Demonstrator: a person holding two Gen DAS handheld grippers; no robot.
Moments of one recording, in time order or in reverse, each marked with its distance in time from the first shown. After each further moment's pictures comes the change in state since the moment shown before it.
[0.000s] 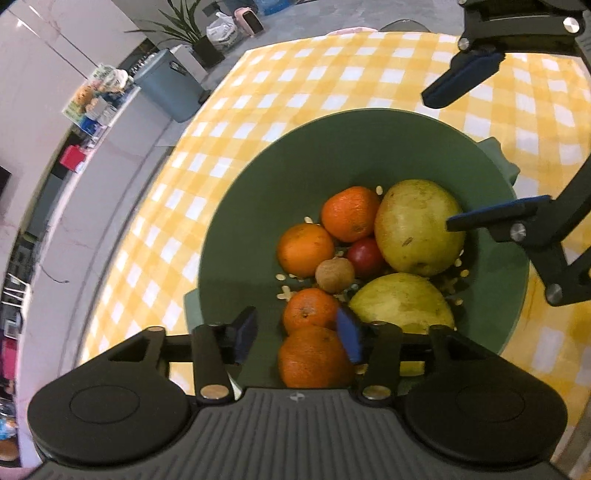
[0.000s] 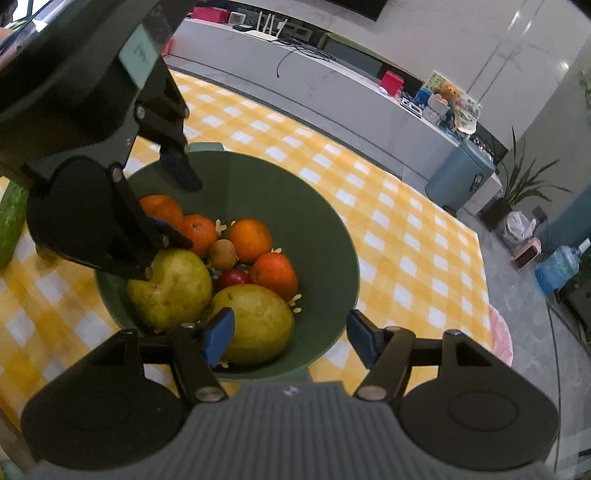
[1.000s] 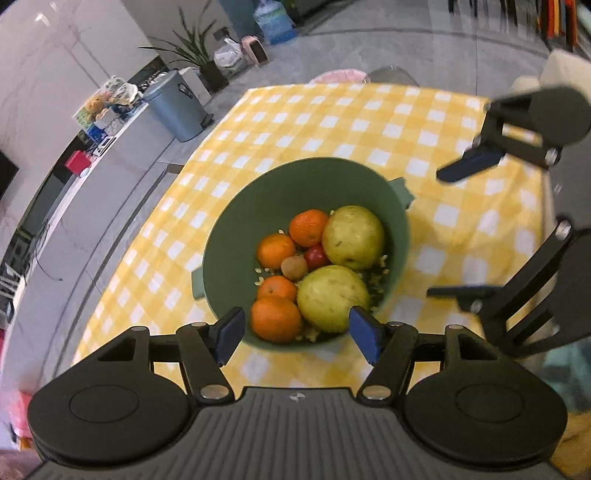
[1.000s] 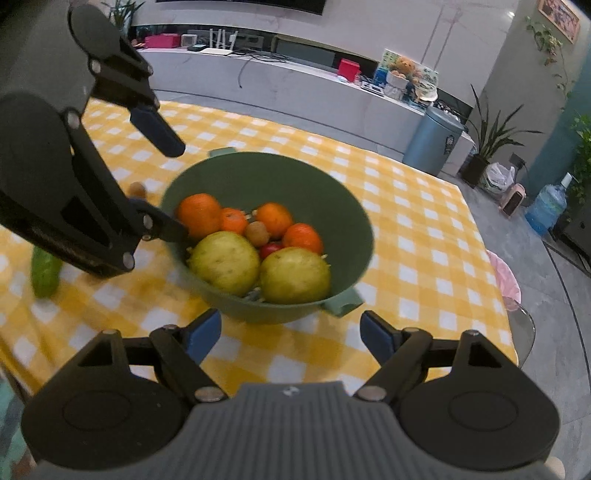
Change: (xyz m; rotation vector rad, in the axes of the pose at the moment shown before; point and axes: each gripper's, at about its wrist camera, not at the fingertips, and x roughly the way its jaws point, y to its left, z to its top) left arm -0.089 -0.012 -0.028 -0.096 -0.103 -0.066; right arm -0.055 0.050 -0.034 0.187 -0.019 -0.021
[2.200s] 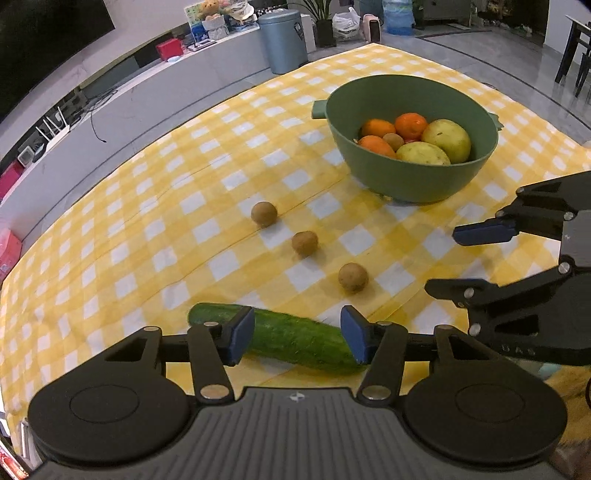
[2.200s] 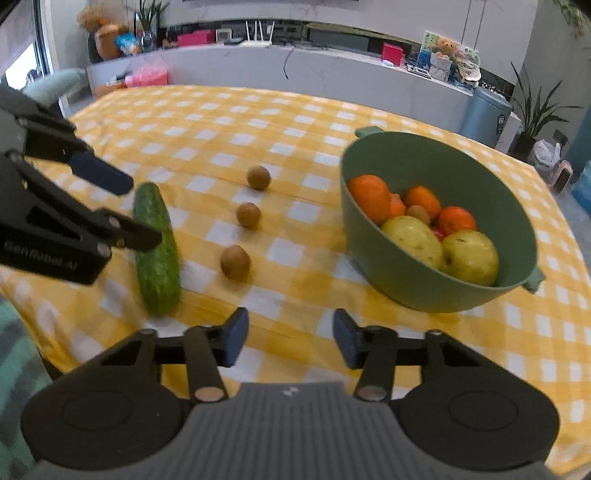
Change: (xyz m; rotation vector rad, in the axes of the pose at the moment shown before) left arm -0.026 0.049 -0.154 -0.430 0.075 0.057; right arm 0.024 0.113 0.004 0.094 0.013 0.177
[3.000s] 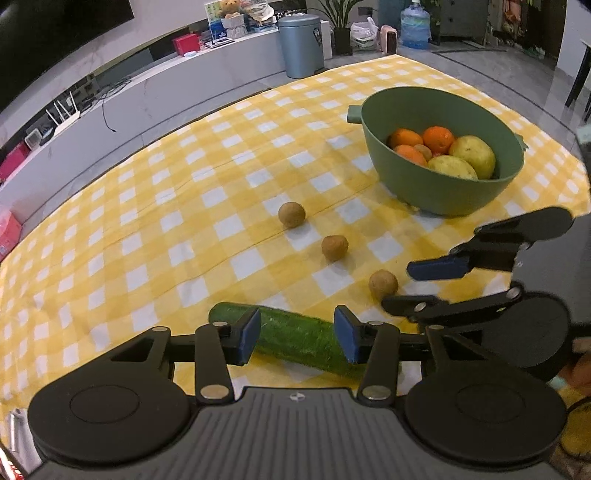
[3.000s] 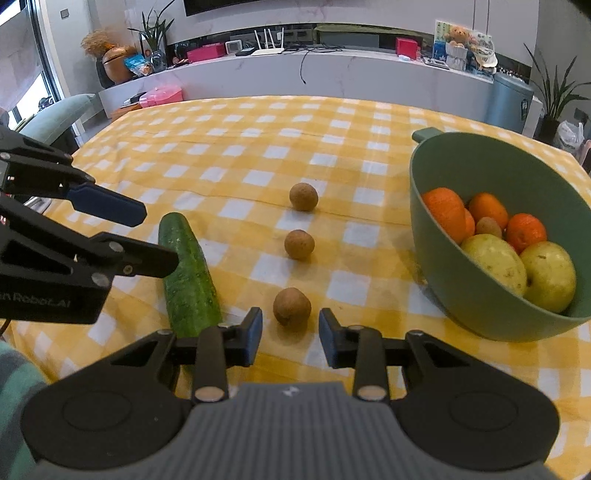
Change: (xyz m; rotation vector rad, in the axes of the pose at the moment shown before) left arm 0.010 0.027 0.000 -0.074 -0.021 -0.024; right arm 0.048 0.019 0.023 0.064 -0.001 0.098
